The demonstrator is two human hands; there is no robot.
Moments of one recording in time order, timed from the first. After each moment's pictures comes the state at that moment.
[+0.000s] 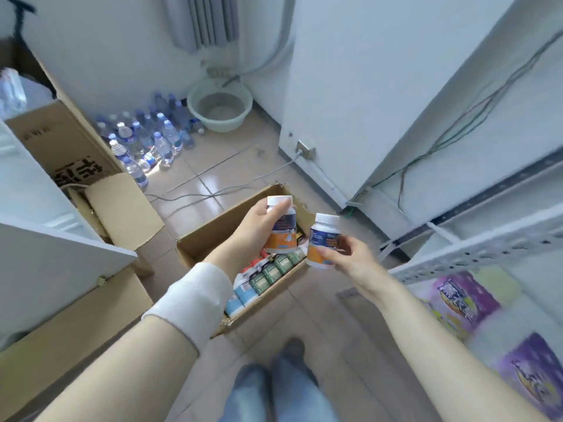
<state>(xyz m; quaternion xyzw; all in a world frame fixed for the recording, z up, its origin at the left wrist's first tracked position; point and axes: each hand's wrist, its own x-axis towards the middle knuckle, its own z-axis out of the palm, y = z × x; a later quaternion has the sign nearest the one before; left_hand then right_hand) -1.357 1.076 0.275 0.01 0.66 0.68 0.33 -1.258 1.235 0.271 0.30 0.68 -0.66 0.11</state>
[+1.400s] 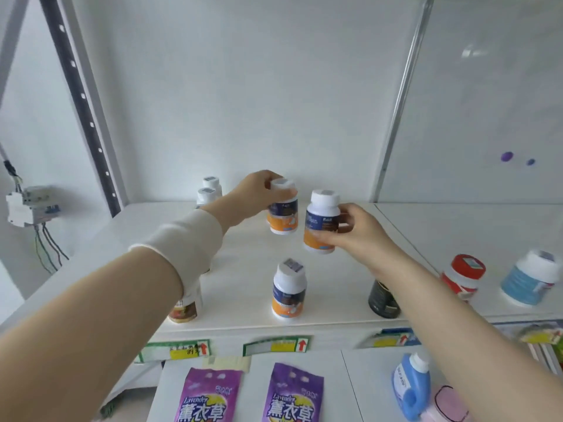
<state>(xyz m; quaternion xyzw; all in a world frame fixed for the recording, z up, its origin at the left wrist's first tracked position) -0.947 1.691 0.627 0.60 0.61 0.43 0.28 -0.749 1.675 0.603 0.44 0.69 -0.41 -0.40</state>
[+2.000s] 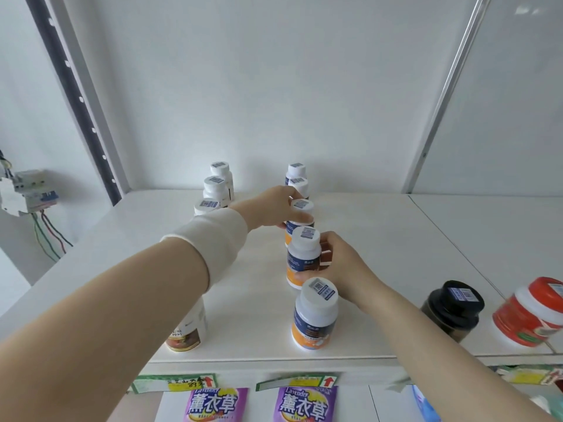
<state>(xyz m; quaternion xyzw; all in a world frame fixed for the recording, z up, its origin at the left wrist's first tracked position) -0.965 1.751 0.587 0.61 0.66 0.28 0.33 -0.807 1.719 0.538 0.46 0.71 -0.47 -0.27</state>
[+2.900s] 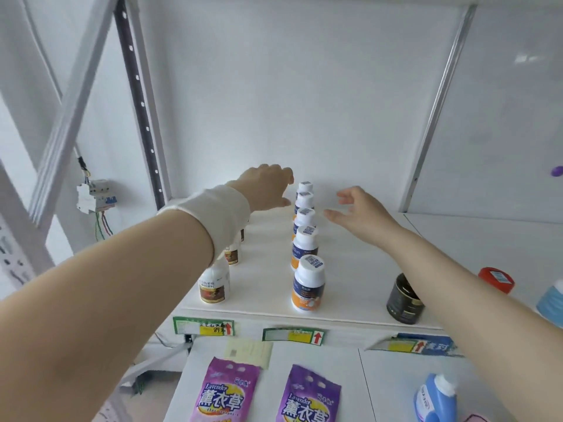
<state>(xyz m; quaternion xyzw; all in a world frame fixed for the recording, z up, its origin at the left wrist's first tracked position) -0.963 1.664 0.656 0.69 0.72 0.07 -0.10 -0.771 1.696 0.629 0.47 0.80 -0.25 -0.27</state>
